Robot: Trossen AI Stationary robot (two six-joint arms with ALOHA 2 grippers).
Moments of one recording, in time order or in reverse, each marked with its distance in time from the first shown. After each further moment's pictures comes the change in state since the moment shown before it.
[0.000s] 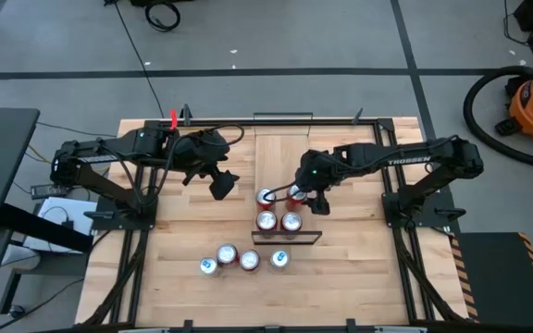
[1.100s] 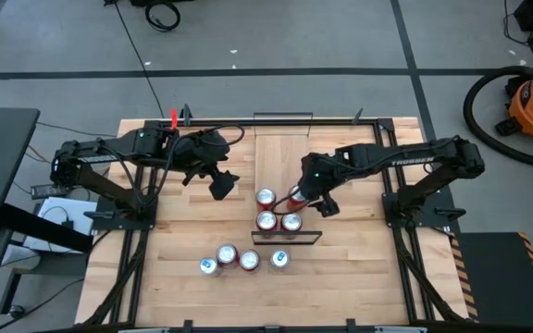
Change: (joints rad) left arm 0.000 0.000 0.000 0.000 0.000 0.008; right arm 0.038 -0.008 0.045 -0.078 0.032 -0.304
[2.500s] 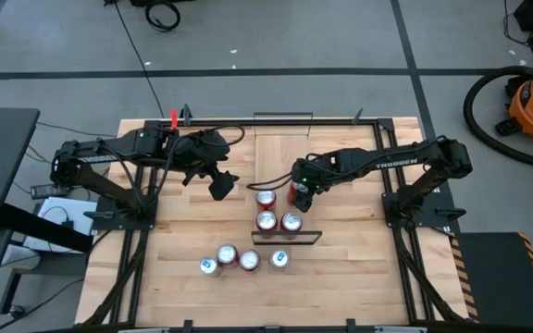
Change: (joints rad) left arm -0.001 0.000 0.000 -0.002 0.000 0.018; right arm -0.002 0.111 0.002 0.019 0.143 0.939
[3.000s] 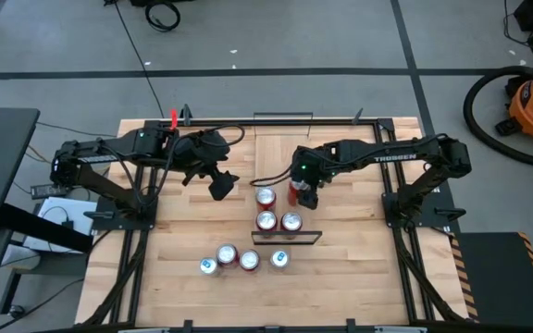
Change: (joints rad) left arm 0.000 0.000 0.000 0.000 0.000 0.000; right arm -0.093 -0.001 0.001 0.011 -0.158 -0.375
